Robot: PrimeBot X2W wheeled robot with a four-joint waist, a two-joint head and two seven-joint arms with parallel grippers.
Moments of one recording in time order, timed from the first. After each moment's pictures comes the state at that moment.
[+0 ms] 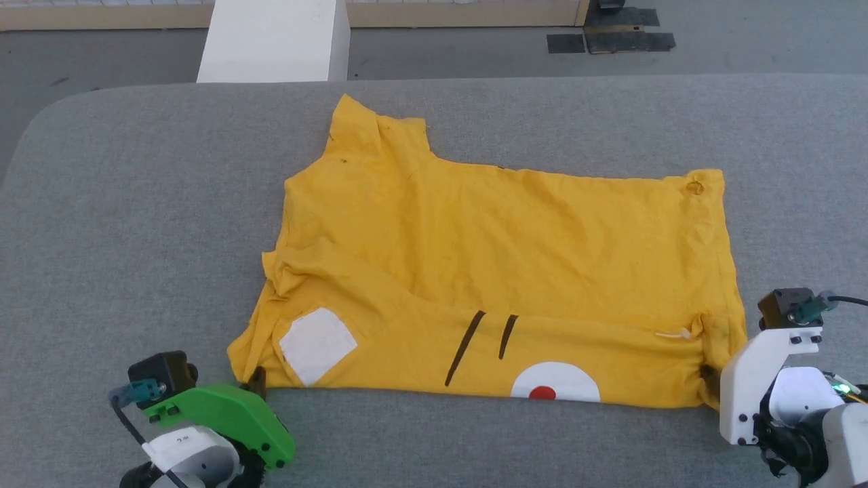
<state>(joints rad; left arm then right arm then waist) 0.00 0.26 -0.21 -0.01 -0.71 0.33 0.27 -0.15 -0.18 -0.10 0.20 0.19 0.13 0.77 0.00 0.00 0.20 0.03</state>
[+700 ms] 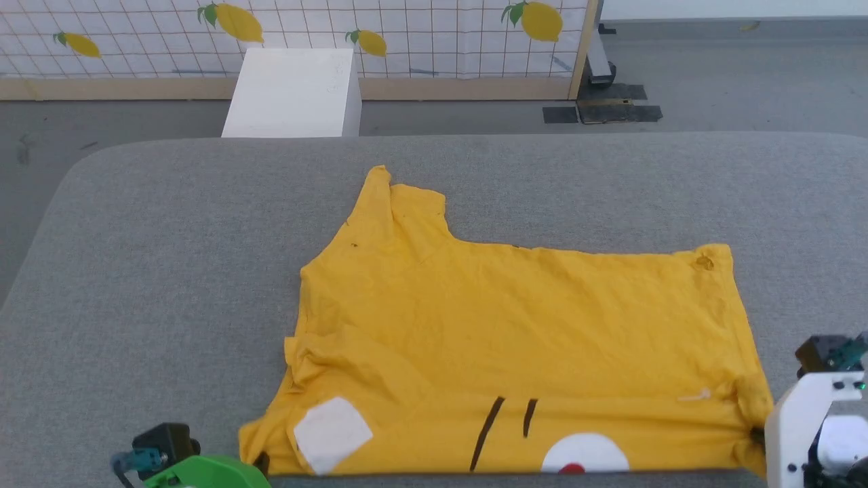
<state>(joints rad) 0.19 0.28 -0.21 -0.12 -0.74 0.40 0.36 -0.02 -0.30 -0.13 0.10 0.32 0.13 0.92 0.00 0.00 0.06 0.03</state>
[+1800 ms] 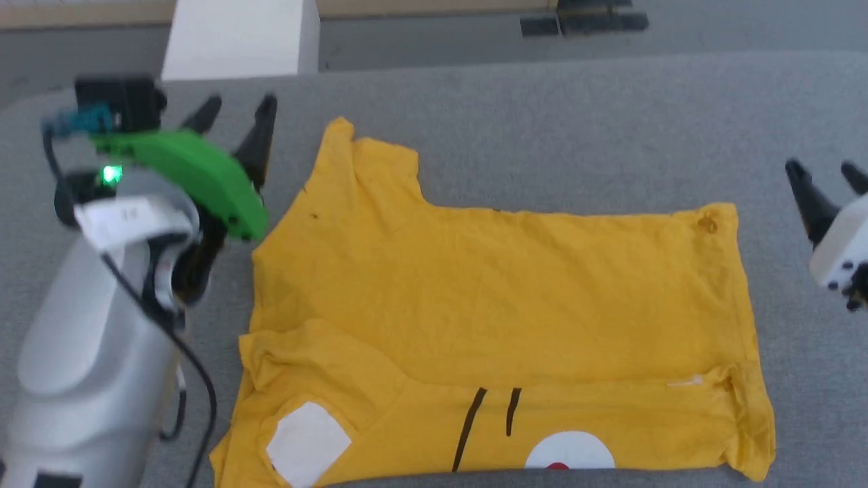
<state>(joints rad) -0.60 0.39 -0.28 0.09 -0.66 0.09 0.33 -0.41 -0.27 -0.22 0.08 0.31 0.13 0.58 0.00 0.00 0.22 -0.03</state>
